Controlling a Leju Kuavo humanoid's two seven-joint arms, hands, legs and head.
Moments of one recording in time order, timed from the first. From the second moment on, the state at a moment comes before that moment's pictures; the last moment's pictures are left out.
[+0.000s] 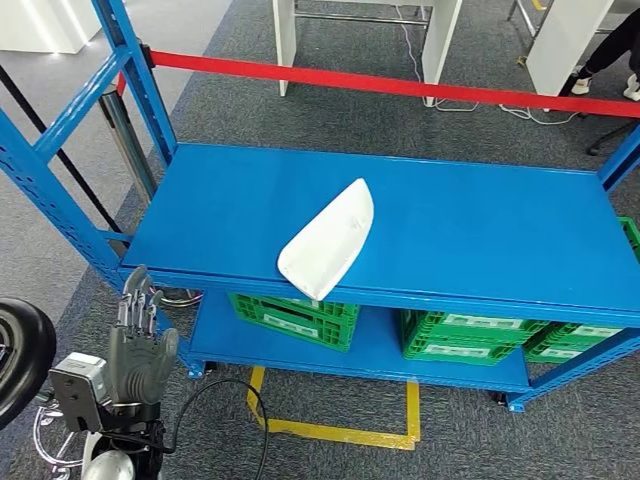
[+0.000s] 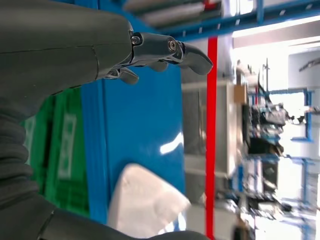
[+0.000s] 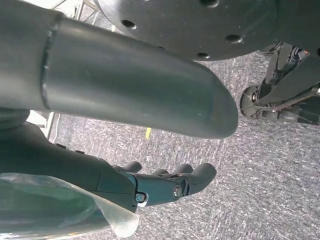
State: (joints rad) left arm 0.20 -0.08 -0.23 -1.79 -0.14 0.30 -0.30; right arm -0.02 0.15 -0.92 -0.19 1.04 -0.09 0.00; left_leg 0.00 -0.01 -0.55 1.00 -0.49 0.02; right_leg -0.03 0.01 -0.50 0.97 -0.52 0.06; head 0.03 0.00
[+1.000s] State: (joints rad) left arm -0.06 0.01 -0.32 -1.46 -0.98 0.34 -0.10; right arm -0.03 0.15 -0.90 -0.19 1.08 -0.06 0.01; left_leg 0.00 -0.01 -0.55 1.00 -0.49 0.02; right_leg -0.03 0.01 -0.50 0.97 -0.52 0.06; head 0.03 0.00
